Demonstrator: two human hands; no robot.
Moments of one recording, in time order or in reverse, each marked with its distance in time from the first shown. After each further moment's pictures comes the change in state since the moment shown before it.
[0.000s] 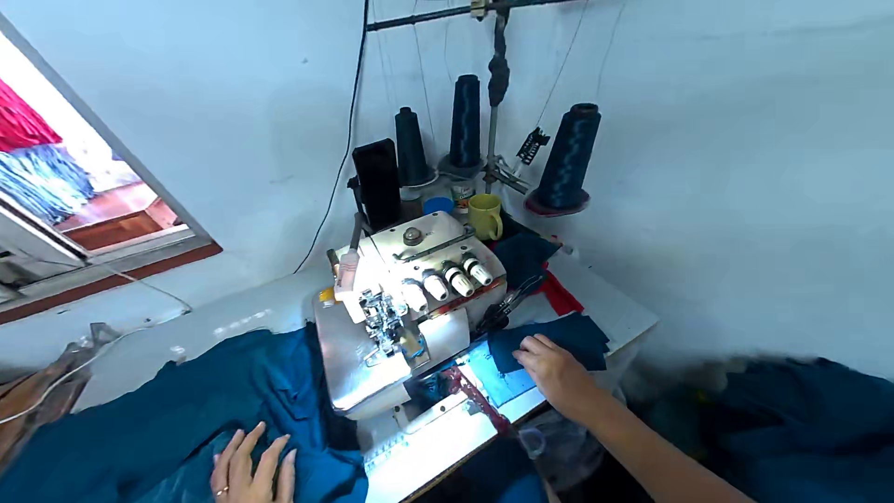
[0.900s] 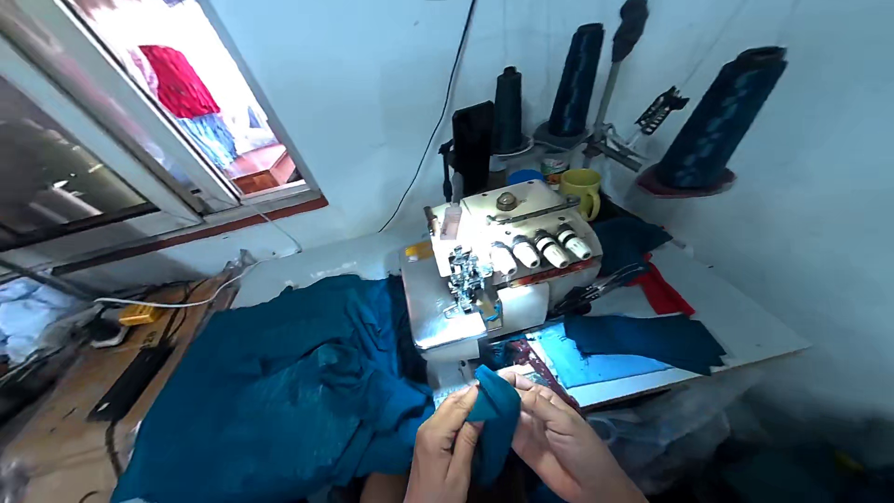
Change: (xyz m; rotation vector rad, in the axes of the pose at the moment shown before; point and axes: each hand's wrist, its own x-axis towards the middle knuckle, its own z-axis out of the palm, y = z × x) left_hand 0.003 0.154 -0.025 -0.943 -0.093 -0.095; right_hand 0.013 -0.177 -0.035 2.322 -0.176 0.635
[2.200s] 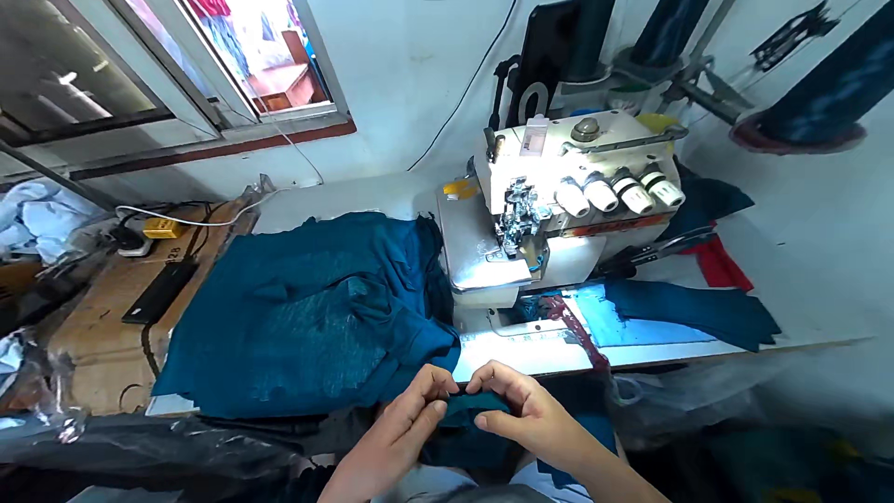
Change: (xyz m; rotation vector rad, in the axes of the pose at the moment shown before) left_hand -0.045 -0.009 -0.091 -0.172 -0.388 -0.312; right_hand 0.001 0.050 -0.015 -0.743 -0.389 0.060
